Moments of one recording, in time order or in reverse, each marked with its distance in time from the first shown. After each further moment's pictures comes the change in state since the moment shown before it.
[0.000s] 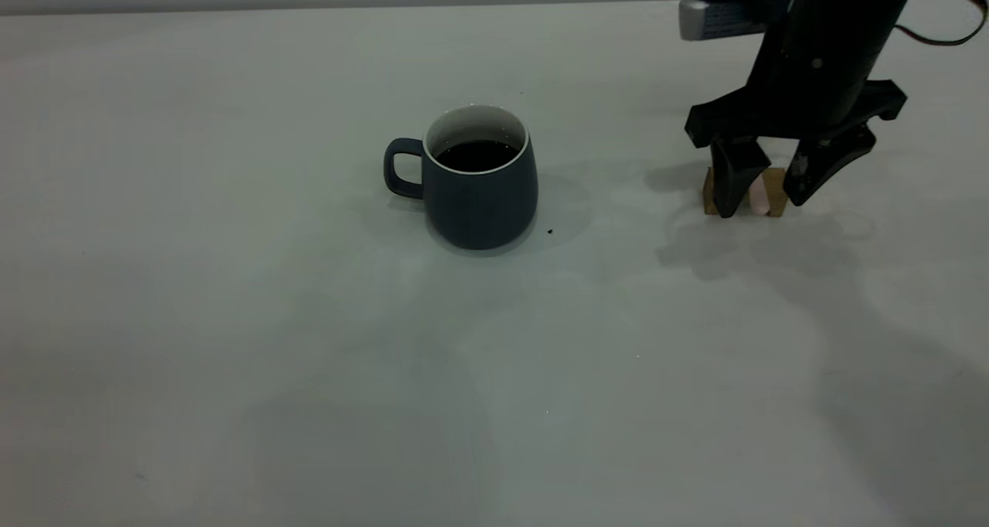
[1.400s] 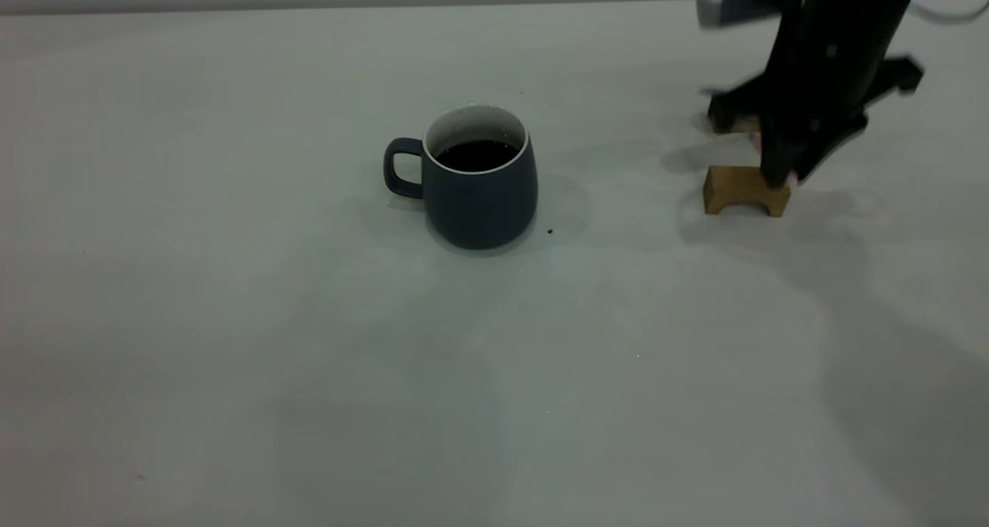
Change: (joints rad) left arm 0.000 0.000 0.000 0.000 0.000 0.000; right arm -0.029 -0.005 -0.058 -0.147 0.025 0.081
